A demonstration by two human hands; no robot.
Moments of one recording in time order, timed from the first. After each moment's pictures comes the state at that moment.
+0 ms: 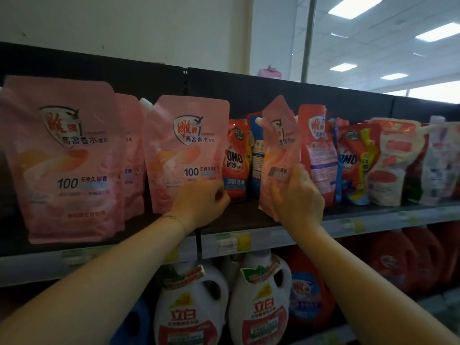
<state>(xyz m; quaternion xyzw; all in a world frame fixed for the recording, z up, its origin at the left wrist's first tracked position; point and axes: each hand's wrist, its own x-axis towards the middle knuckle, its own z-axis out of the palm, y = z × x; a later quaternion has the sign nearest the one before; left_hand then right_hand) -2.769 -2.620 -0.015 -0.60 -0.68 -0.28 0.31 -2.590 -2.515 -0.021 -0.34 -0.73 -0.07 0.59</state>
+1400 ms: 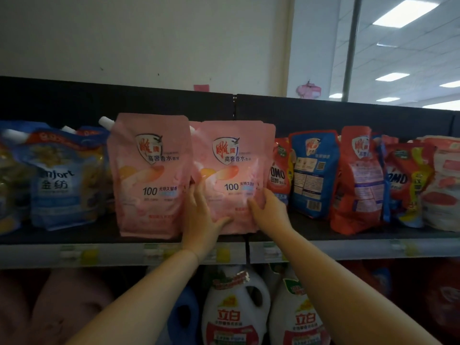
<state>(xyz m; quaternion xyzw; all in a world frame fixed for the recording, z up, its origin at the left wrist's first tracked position) -2.796 -2.702 -0.047 -0.43 -0.68 -0.54 0.24 -2.685 -2.581 -0.012 -0.26 -0.83 0.32 0.38</state>
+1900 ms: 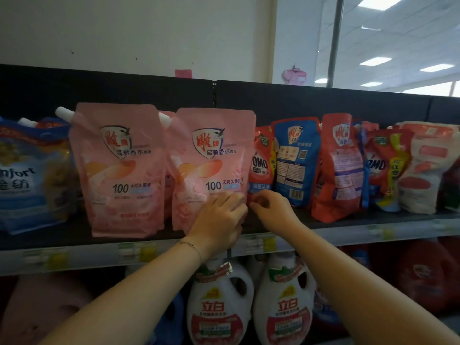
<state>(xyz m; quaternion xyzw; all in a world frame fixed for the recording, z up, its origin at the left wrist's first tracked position) -2.761 -2.669 -0.040 -0.65 -0.60 -0.20 0.42 -2.643 -2.548 -0.017 -0.26 -0.85 0.30 0.34</state>
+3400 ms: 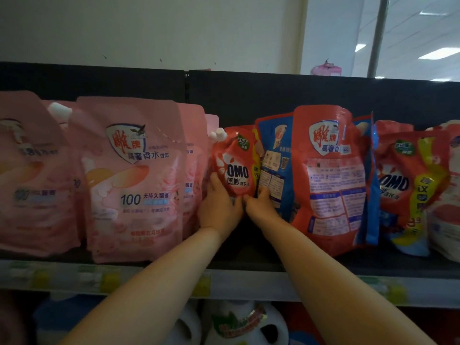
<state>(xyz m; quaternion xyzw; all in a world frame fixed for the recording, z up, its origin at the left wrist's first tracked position) -2.738 -2.473 -0.021 -0.33 -0.78 -0.49 0.20 -2.676 -2.398 -0.006 -0.28 -0.73 0.54 0.31</state>
